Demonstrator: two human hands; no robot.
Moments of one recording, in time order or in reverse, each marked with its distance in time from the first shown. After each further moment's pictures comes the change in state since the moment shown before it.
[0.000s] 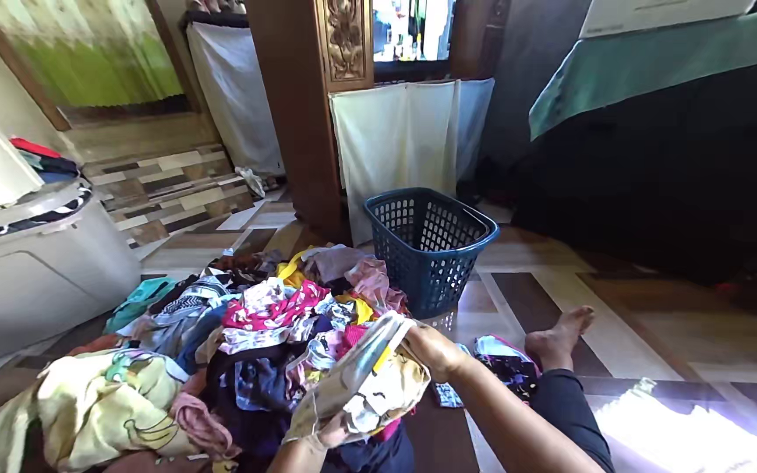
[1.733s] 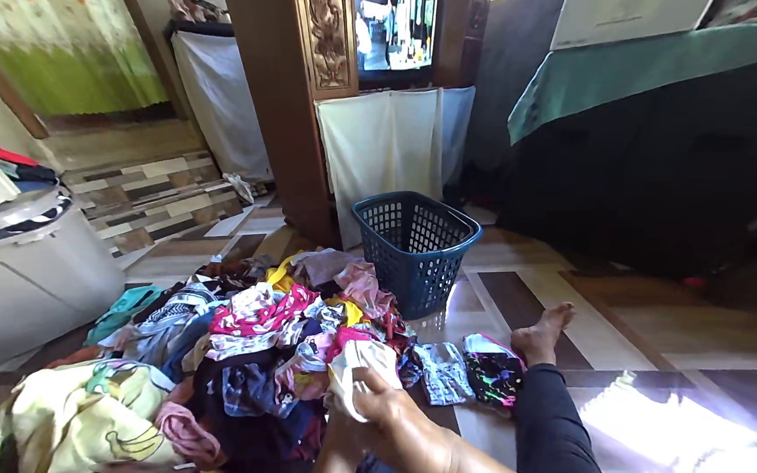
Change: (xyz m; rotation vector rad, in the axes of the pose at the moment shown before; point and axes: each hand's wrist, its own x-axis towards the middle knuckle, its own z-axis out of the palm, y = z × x) left_hand 0.003 -0.030 0.080 0.901 0.641 0.015; right_hand -0.044 0.059 0.043 -0.798 -0.030 -0.822
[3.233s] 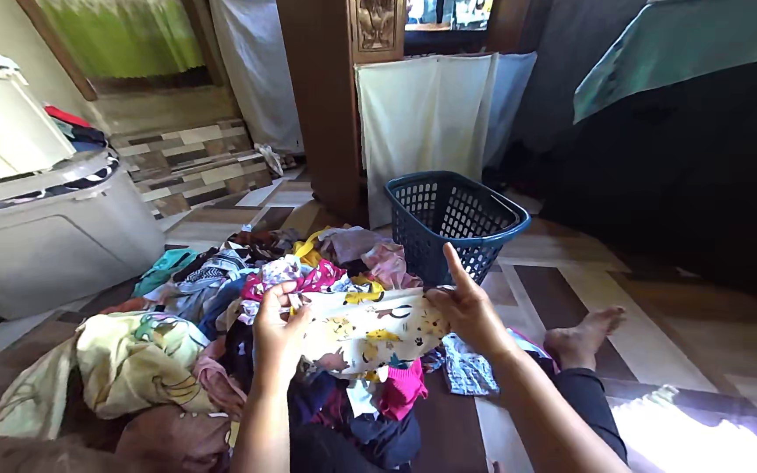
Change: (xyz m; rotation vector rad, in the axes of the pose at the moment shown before) left_hand 0.074 0.057 -0.101 0.118 0.437 0.441; right_hand 0.052 0.057 -0.074 0.175 0.265 0.361
